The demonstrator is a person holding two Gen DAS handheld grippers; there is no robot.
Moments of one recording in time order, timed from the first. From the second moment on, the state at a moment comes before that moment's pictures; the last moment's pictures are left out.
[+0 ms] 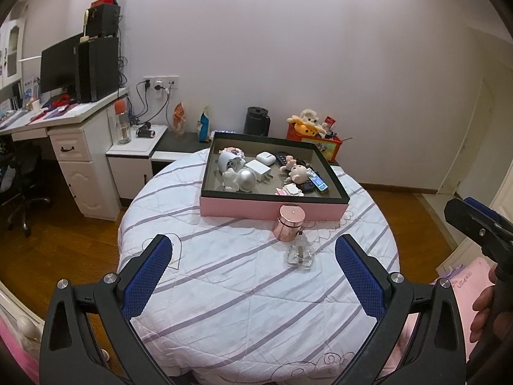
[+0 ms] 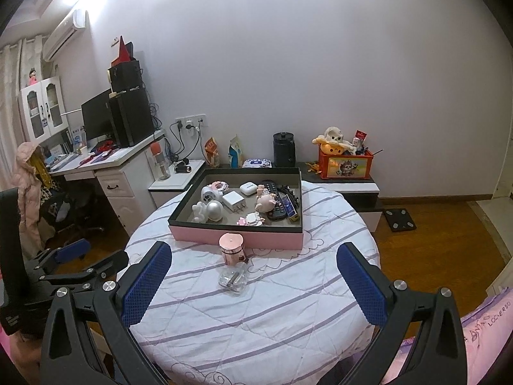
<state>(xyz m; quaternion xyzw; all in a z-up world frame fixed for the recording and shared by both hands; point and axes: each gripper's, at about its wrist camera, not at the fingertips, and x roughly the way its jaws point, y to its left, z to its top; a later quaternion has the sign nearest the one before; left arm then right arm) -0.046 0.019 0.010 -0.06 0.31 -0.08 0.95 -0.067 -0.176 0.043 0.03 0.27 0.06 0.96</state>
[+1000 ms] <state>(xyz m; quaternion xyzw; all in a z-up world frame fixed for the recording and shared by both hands) 0.017 0.017 -0.047 -0.03 0.37 -0.05 0.93 0.010 -0.175 -0.052 0.04 0.39 0.06 0.92</state>
